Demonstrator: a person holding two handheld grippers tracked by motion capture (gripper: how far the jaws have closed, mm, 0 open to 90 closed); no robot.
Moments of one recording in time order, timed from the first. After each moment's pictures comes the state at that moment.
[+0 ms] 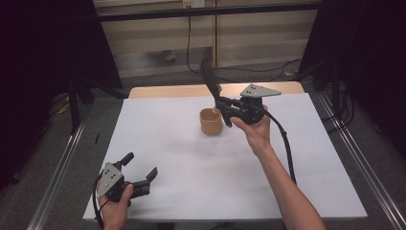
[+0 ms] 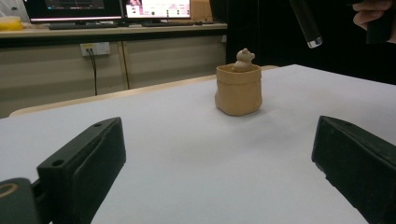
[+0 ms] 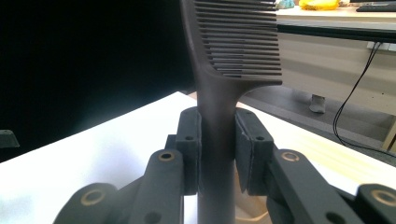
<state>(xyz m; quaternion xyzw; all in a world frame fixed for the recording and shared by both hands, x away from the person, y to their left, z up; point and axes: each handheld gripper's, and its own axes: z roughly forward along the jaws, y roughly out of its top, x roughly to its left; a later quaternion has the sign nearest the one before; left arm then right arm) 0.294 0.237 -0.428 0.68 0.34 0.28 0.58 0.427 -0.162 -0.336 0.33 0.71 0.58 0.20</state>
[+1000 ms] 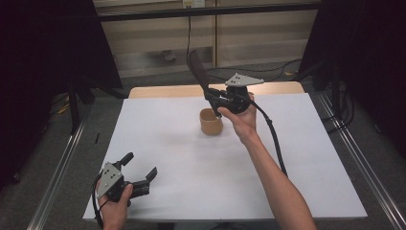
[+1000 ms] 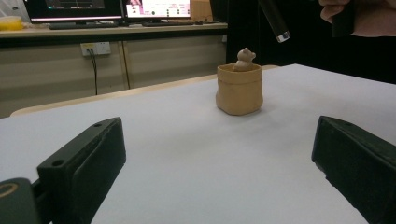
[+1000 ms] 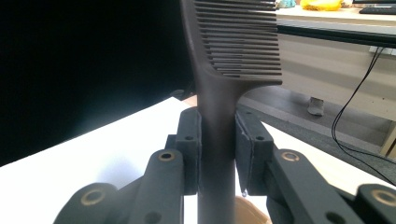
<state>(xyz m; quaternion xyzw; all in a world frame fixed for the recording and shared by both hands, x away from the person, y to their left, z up) 0.294 0.239 -0.428 0.68 0.34 0.29 0.58 0.463 -0.132 -0.330 0.33 0.72 0.58 0.21</state>
